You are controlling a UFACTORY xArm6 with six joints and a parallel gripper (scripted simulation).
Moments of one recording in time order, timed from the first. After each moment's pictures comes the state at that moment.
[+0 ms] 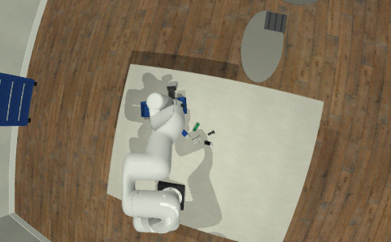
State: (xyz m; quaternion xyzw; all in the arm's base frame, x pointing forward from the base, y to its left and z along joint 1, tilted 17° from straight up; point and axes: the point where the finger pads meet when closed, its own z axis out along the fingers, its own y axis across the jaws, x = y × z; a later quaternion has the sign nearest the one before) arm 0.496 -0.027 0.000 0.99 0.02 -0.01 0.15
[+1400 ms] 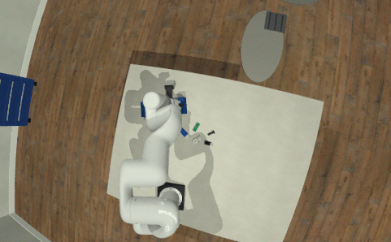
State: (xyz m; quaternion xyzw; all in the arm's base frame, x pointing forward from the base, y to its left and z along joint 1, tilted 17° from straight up) arm 0.496 -0.018 0.030 0.99 0.02 -0.01 0.15
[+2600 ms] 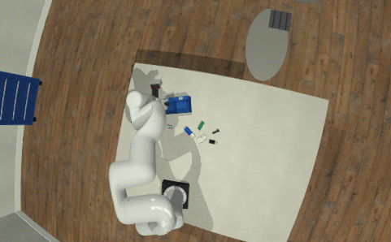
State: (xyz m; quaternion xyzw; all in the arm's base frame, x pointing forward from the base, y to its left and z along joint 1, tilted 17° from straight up) arm 0.492 0.068 0.033 0.99 0.02 -0.01 0.15
